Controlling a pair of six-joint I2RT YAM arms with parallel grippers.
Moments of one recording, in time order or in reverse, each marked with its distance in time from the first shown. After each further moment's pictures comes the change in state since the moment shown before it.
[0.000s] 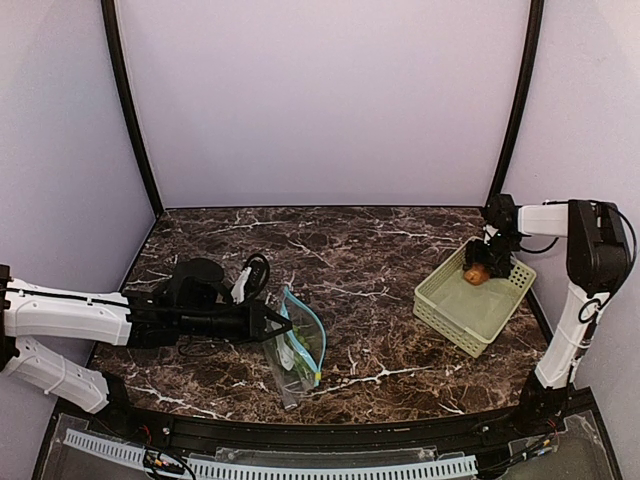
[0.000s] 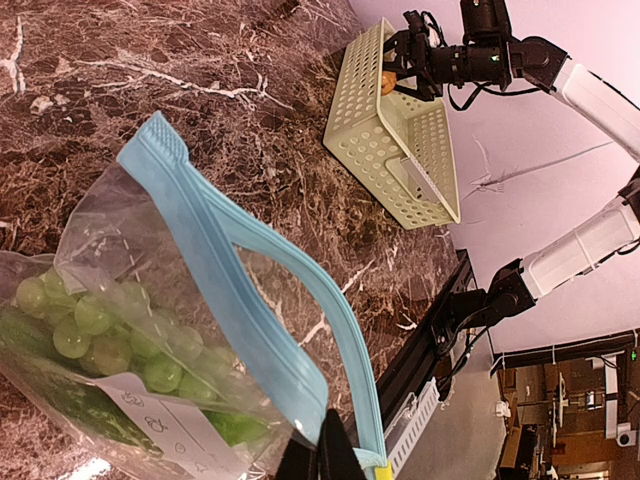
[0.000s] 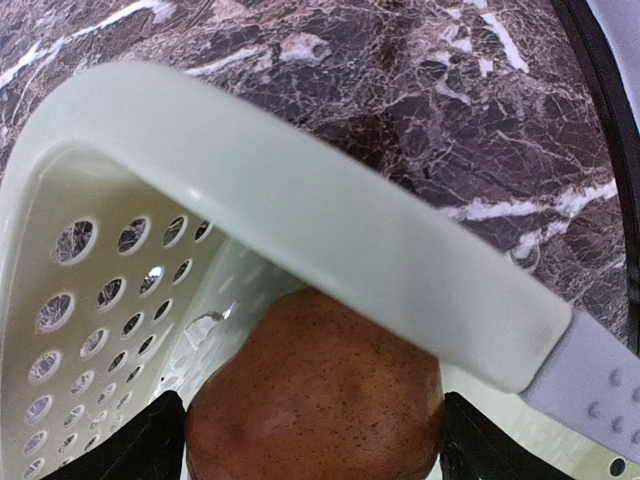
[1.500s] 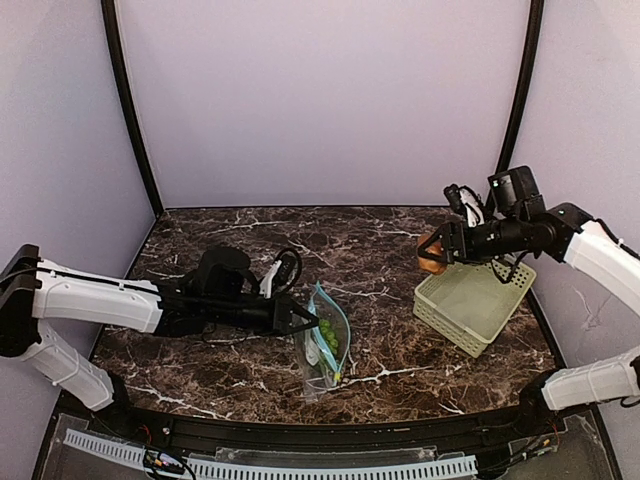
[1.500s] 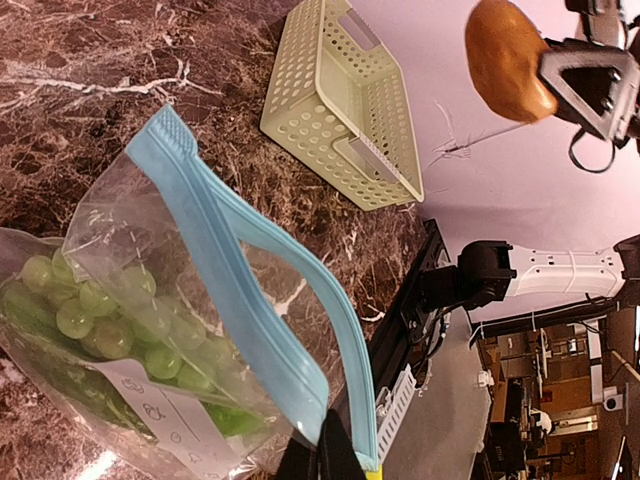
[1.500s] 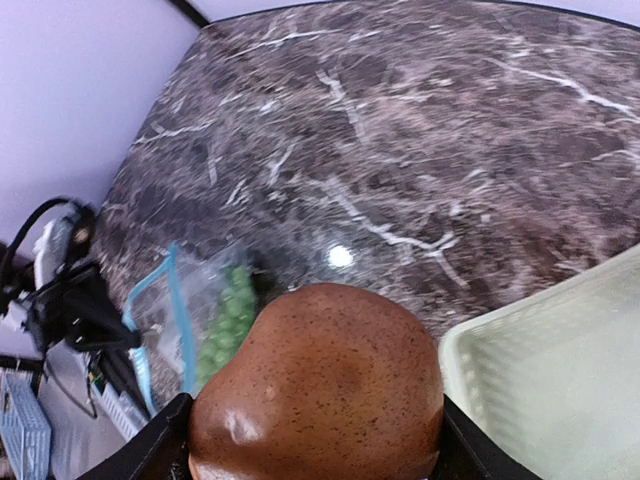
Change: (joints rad) left arm 0.003 0.192 0.136 0.085 0.148 0.055; right arm 0.439 -0.708 -0.145 -0.103 -0.346 0.019
